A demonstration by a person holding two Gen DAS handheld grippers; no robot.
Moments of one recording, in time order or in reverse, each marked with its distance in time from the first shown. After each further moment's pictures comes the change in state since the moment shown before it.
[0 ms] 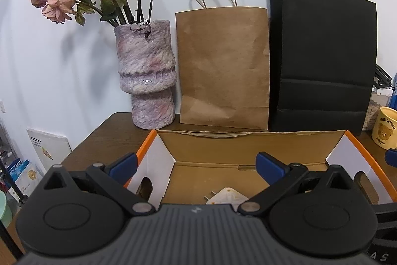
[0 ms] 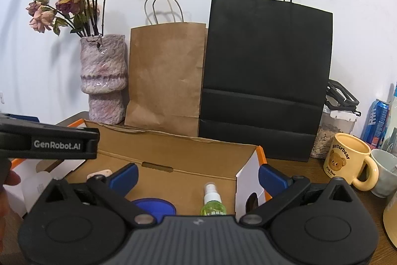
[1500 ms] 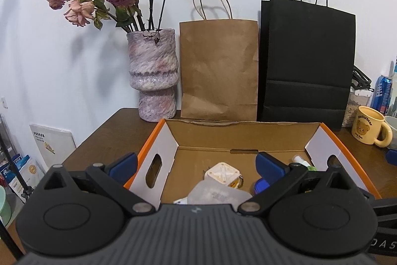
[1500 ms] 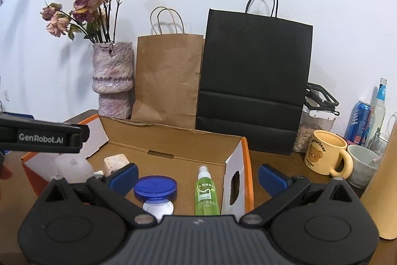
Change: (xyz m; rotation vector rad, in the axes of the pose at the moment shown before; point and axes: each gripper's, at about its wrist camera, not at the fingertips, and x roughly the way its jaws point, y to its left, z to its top) left arm -0.076 0.010 -0.019 -0.022 -0.014 -0.026; right arm -0.066 -0.004 -0.013 -0.017 -0.016 -0.009
